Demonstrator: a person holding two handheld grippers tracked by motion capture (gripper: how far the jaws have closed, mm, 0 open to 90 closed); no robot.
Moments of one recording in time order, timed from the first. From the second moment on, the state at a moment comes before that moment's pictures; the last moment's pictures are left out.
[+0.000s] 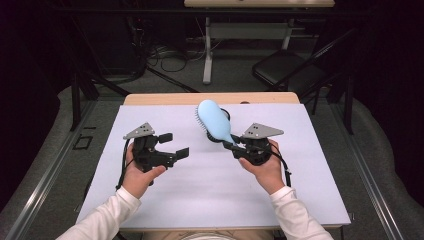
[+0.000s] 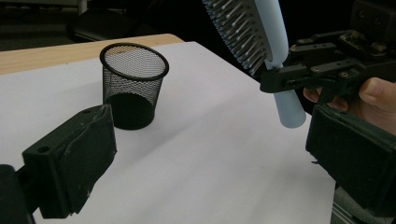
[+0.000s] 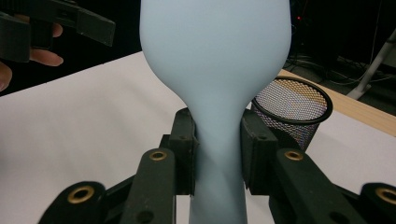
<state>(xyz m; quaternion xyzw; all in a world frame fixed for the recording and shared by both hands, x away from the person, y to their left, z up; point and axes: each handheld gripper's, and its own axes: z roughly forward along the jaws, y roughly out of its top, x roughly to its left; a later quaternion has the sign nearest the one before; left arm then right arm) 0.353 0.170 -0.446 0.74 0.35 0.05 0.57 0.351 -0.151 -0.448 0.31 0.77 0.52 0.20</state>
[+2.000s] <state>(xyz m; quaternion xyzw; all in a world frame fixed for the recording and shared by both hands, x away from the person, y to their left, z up) 0.391 0.125 -0.395 0.74 0.37 0.00 0.56 0.348 -0.146 -0.452 0.30 0.77 0.52 0.22</state>
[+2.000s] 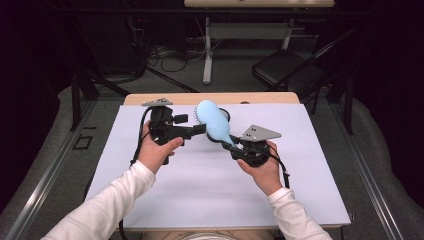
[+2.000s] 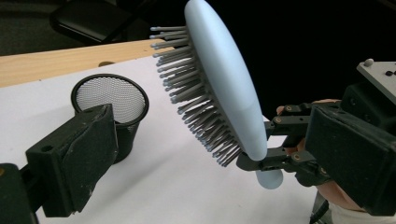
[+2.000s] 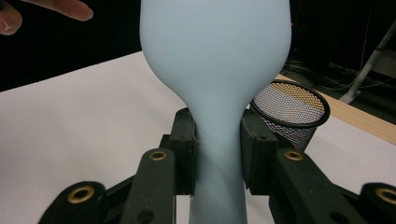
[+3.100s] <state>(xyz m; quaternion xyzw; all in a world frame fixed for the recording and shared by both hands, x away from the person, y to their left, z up) 0.404 0.104 -0.393 0.73 0.40 -0.03 0.56 0.345 -0.143 -0.451 0.29 0.77 0.52 0.23</state>
